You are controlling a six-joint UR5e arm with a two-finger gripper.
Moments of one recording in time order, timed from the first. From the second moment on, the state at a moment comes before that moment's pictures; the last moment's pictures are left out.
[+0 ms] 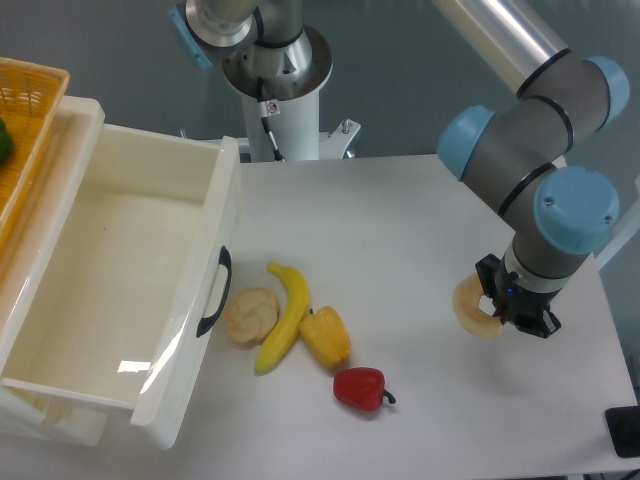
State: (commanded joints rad) arm 2.67 -2.19 -1.14 -1.37 1.60 1.60
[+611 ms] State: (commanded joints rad) arm 2.66 -2.11 -1.17 -1.44 1.51 1.56
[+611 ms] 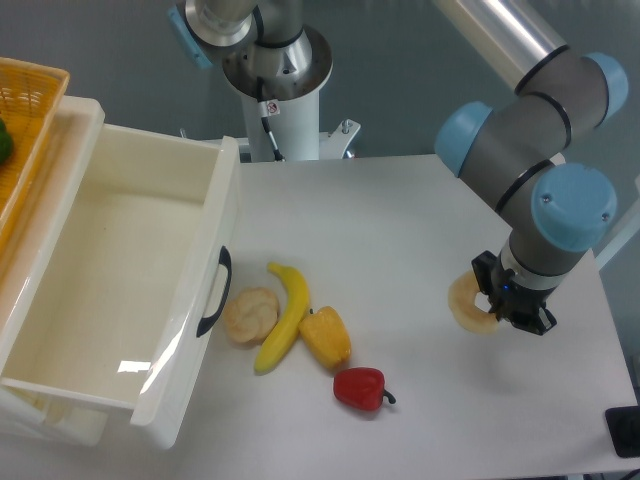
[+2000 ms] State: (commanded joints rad) arm 2.33 -1.77 -1.30 -1.49 1.16 0.97
